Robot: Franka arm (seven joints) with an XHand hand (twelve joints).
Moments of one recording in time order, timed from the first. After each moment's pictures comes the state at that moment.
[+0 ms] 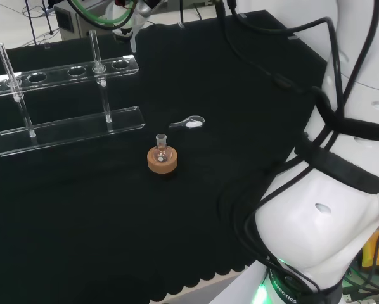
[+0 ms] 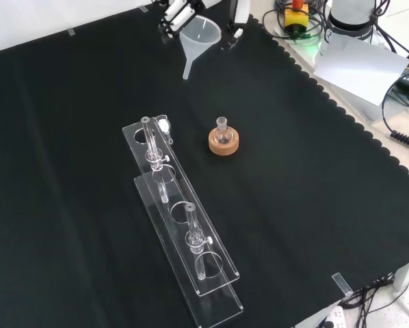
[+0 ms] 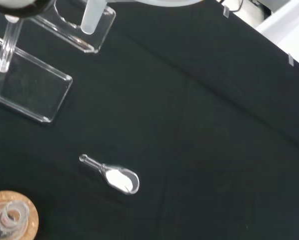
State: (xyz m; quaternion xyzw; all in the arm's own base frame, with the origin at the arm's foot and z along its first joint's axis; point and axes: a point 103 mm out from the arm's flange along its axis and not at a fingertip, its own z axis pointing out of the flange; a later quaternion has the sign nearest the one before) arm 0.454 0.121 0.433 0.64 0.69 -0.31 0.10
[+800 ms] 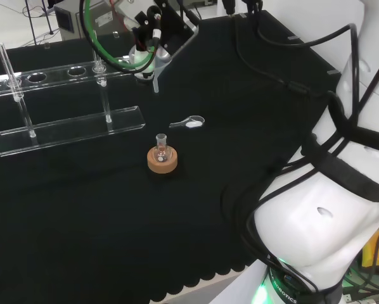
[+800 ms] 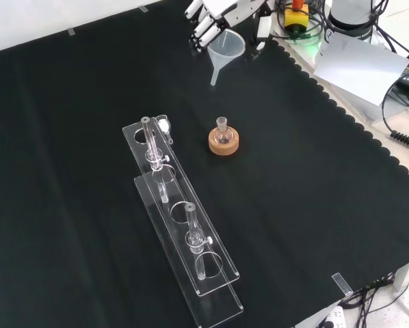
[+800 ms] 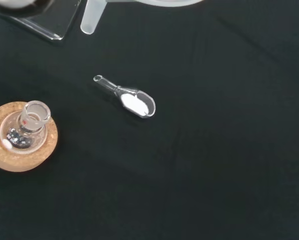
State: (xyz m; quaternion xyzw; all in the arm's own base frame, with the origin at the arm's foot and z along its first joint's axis) arm 0.394 0.104 0.368 0.65 0.67 -0.34 0.06
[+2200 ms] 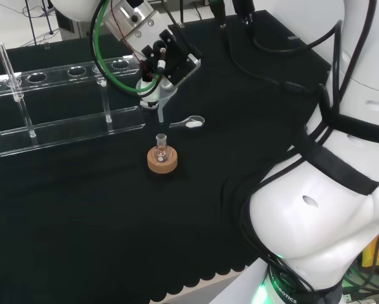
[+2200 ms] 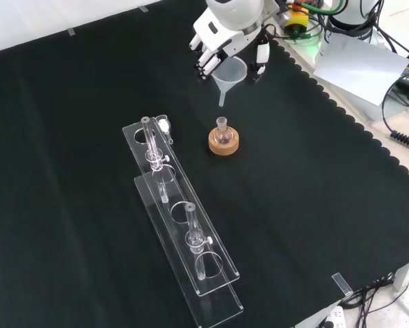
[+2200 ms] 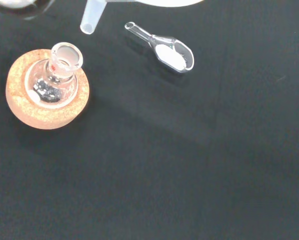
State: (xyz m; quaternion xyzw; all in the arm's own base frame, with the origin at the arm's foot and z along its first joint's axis) arm 0.389 0.099 0.303 0.65 0.67 -0.36 0.01
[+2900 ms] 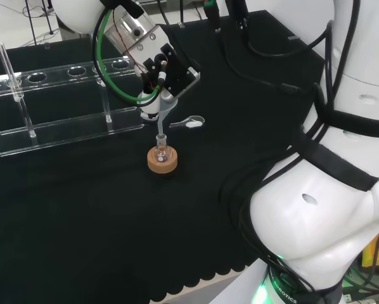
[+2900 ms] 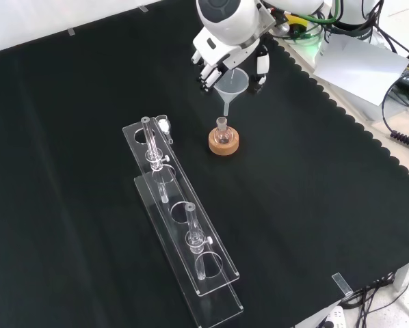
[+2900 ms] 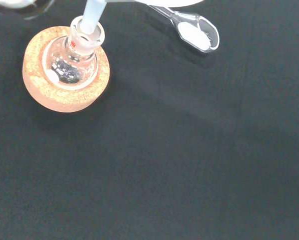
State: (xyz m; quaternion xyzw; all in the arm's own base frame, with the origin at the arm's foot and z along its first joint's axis) arm 0.388 0.100 0.275 0.64 0.67 -0.37 -0.01
